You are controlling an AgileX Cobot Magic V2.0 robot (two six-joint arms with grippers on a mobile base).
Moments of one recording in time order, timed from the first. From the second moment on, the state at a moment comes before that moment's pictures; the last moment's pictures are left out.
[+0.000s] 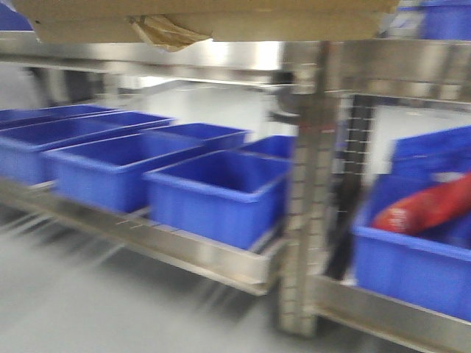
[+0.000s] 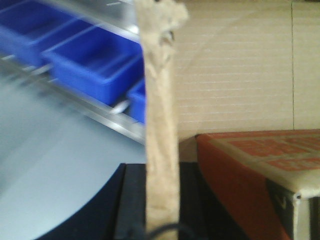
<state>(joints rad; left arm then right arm) -0.50 1.42 -1.87 0.52 1.15 -0.58 0.44 1.38 -1.69 -0.43 0.87 0.58</state>
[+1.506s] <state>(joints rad) -0.50 1.42 -1.87 0.52 1.15 -0.58 0.44 1.38 -1.69 -0.43 0.87 0.58</state>
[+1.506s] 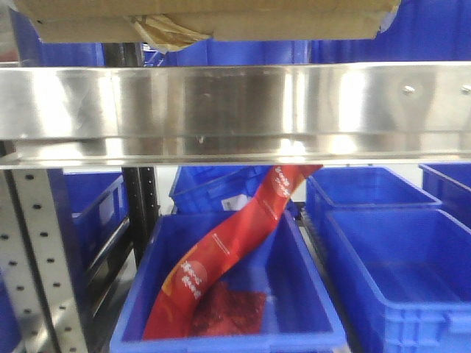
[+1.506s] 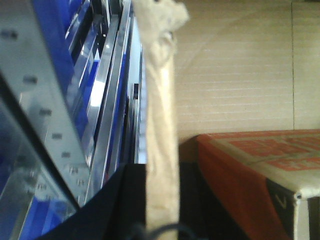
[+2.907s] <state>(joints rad) -0.50 1.43 -1.87 0.51 1.12 -0.58 0.44 1.38 -1.69 -0.42 0.94 0.58</state>
